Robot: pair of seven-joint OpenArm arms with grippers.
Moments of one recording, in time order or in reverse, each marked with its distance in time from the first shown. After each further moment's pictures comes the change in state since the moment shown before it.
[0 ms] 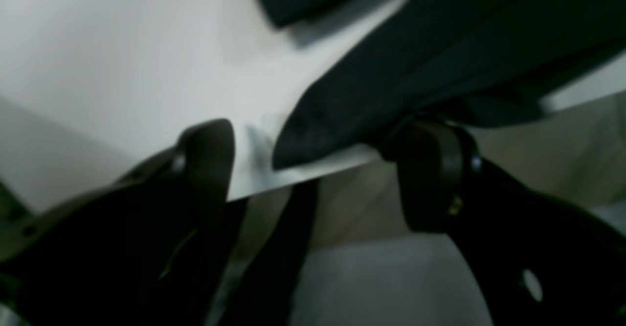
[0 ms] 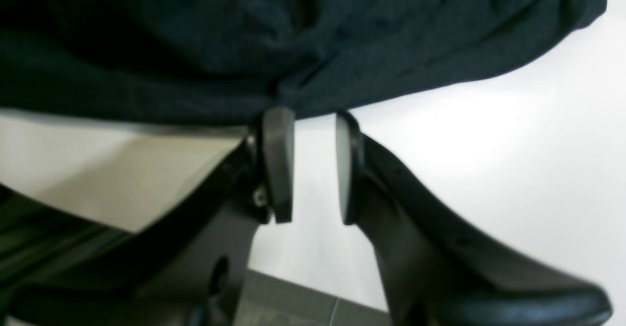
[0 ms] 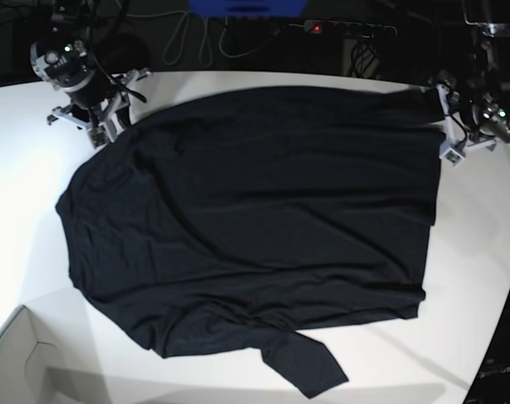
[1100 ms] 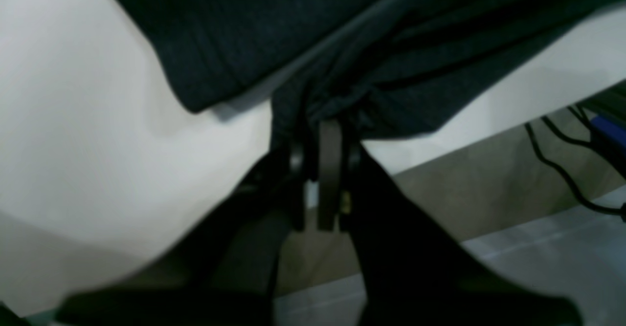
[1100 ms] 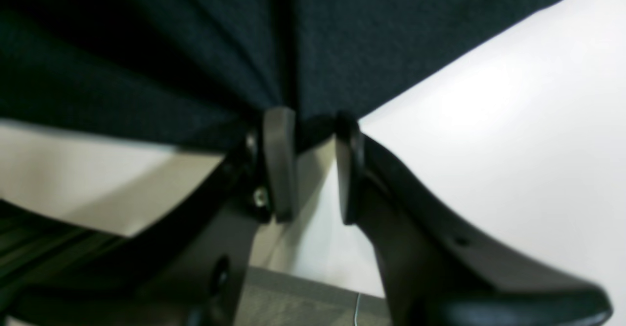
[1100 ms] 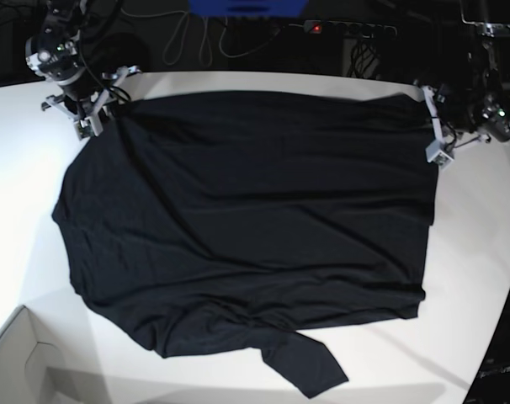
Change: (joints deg) left arm -0.2 -1.0 3.3 -3.0 -8.7 -0.1 -2.2; right arm 1.0 0.2 5.2 -7.7 1.1 0.0 2.5
